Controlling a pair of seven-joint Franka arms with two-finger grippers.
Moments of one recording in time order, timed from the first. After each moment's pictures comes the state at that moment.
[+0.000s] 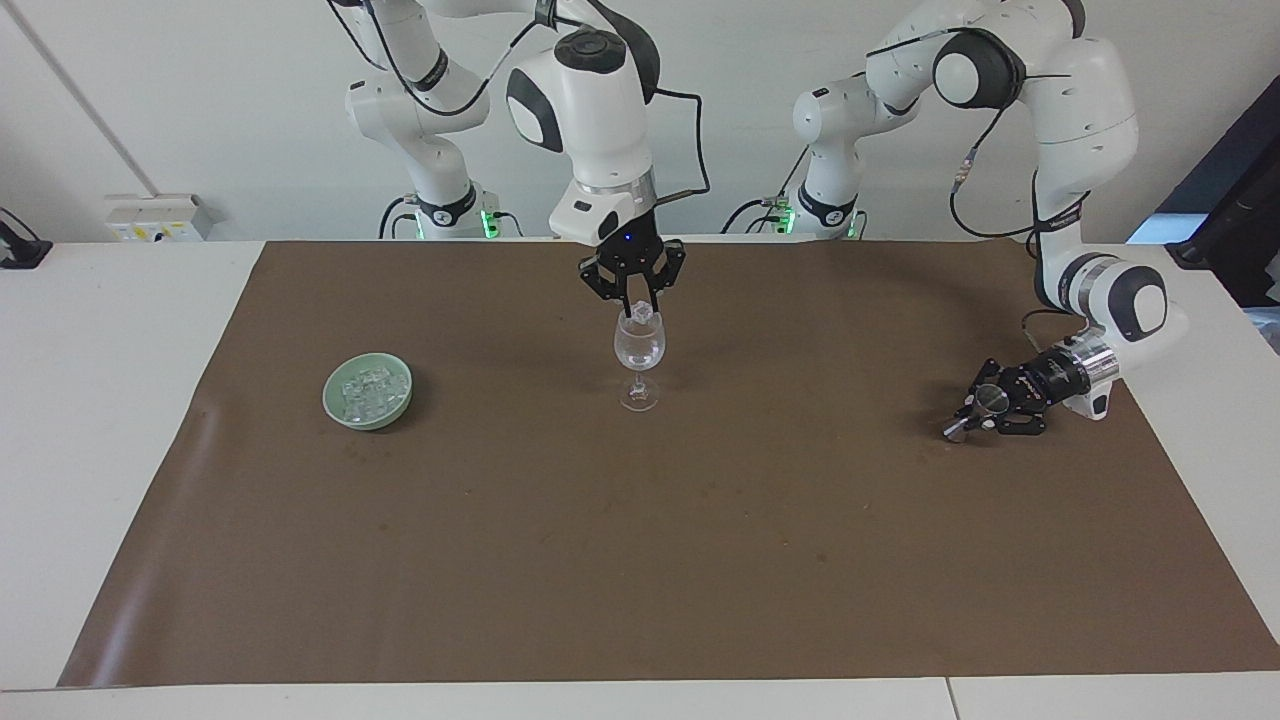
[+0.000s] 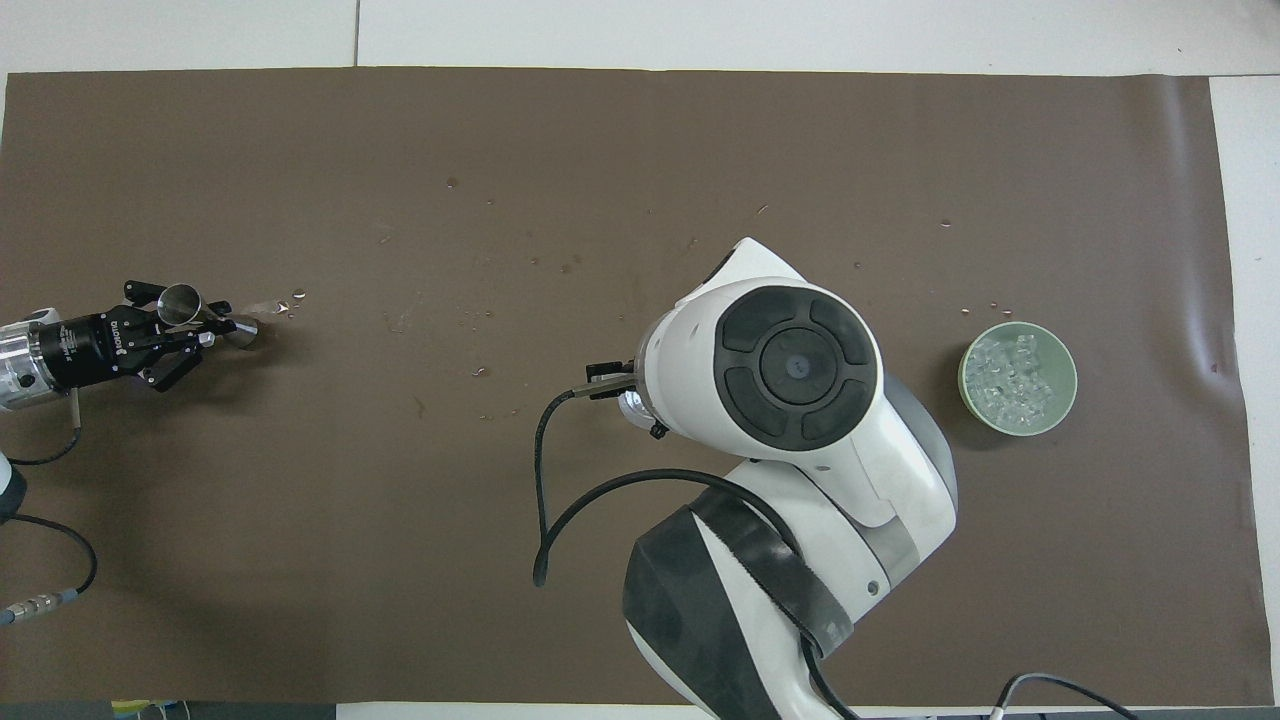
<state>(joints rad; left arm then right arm) 0.23 0.53 0.27 -1.92 -1.31 1.56 -0.75 0.18 0.13 0.47 -1.76 0.00 2.05 0.53</state>
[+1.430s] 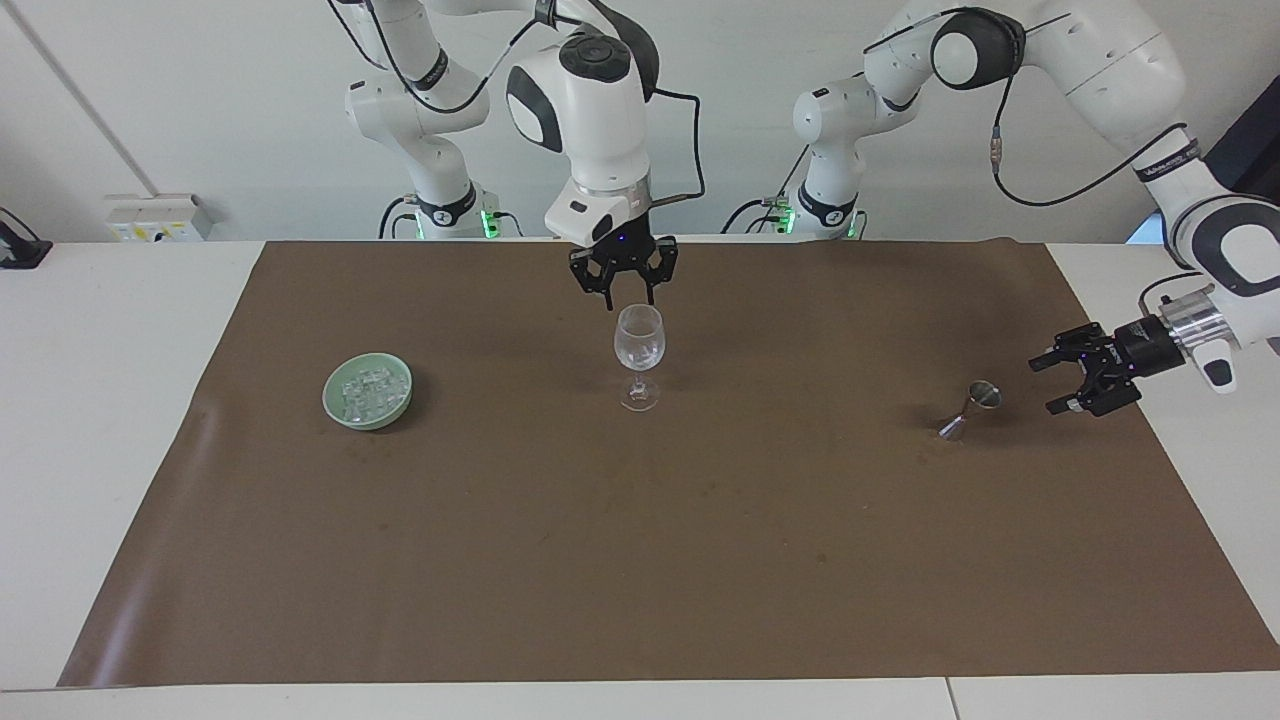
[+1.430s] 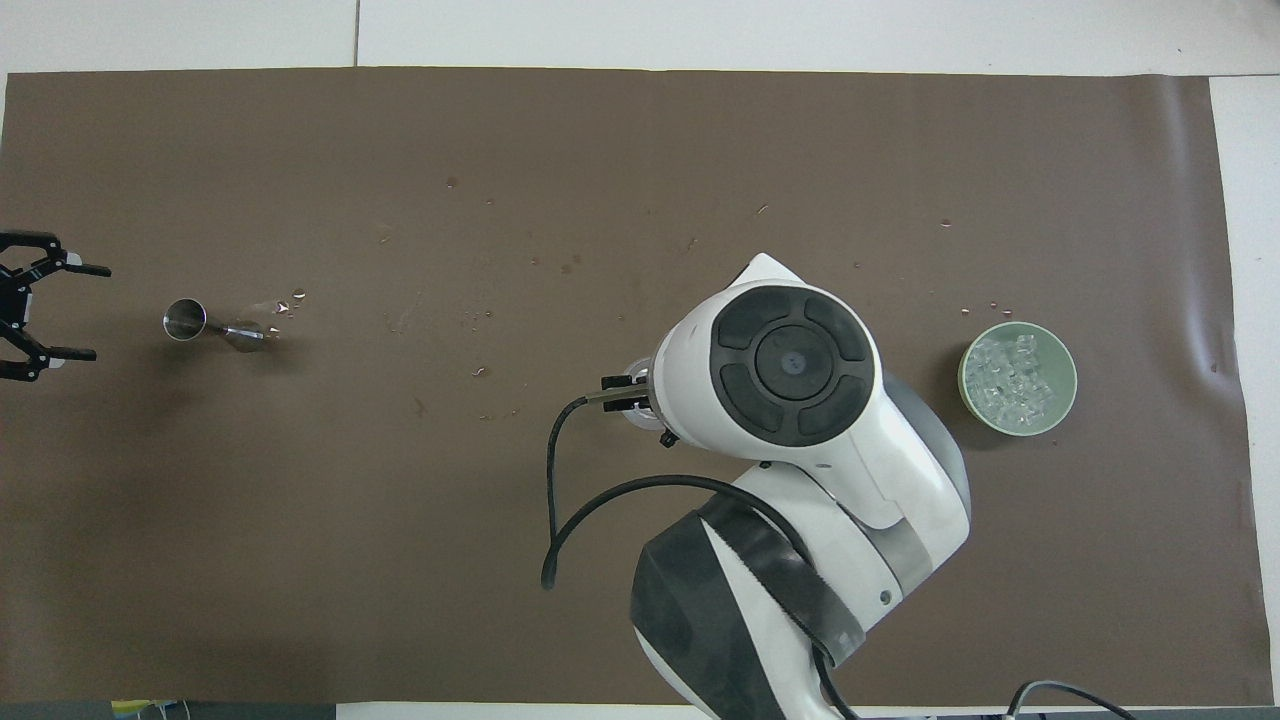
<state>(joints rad) 0.21 0.44 0.26 -1.52 -0.65 1.53 -0.36 0.16 0.10 0.46 -1.76 0.00 1.94 0.57</state>
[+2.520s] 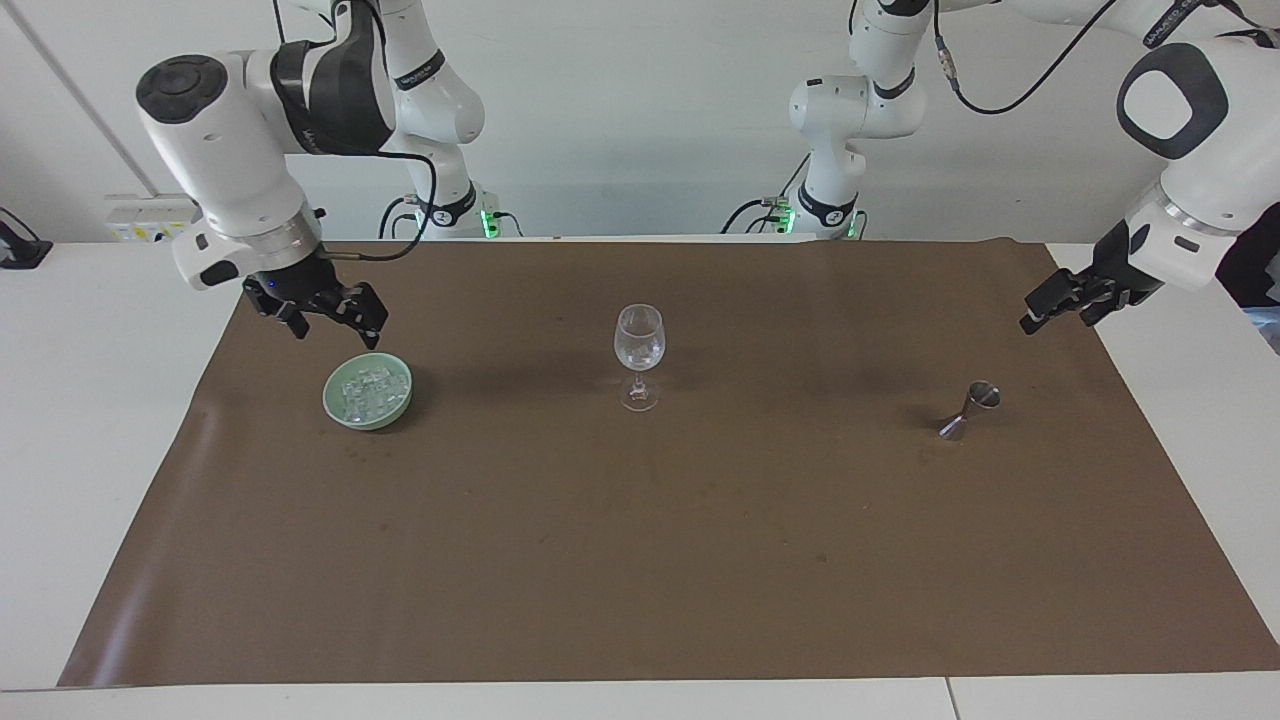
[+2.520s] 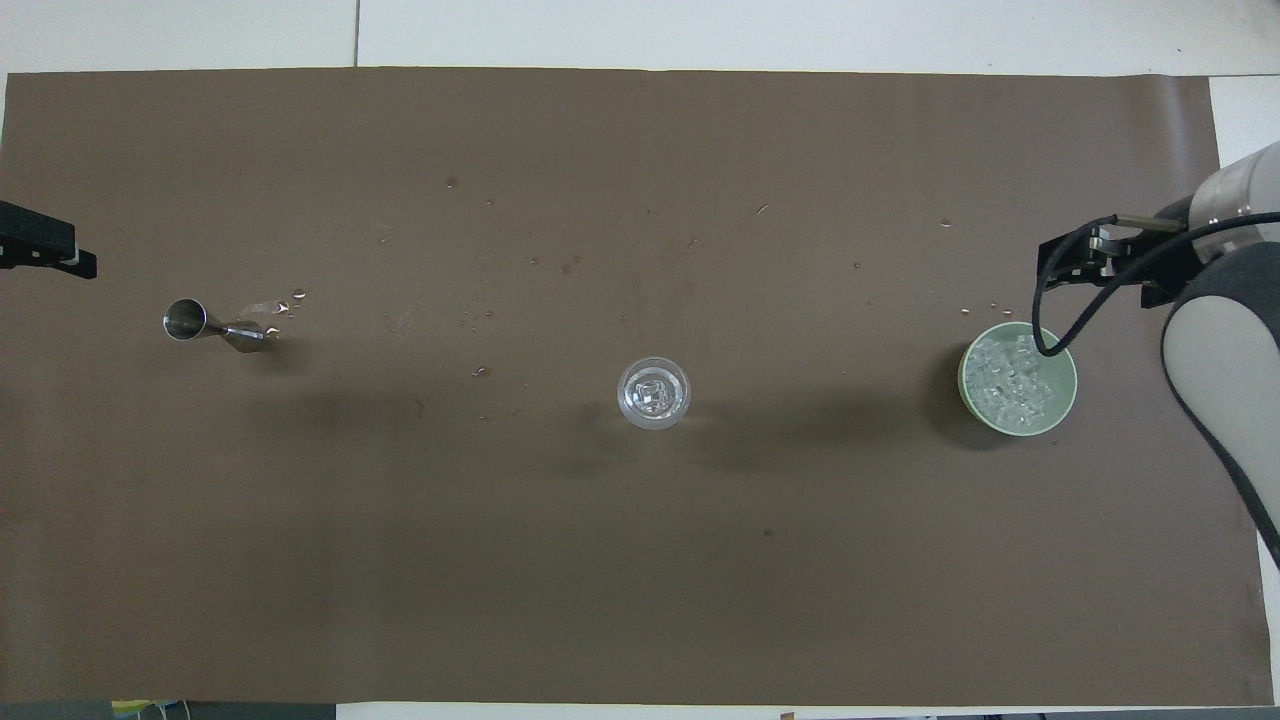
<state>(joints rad) -0.13 0.14 0.27 -1.51 -0.11 1.59 0.07 -0.43 0.03 0.41 -1.75 -0.03 1.77 0.15</state>
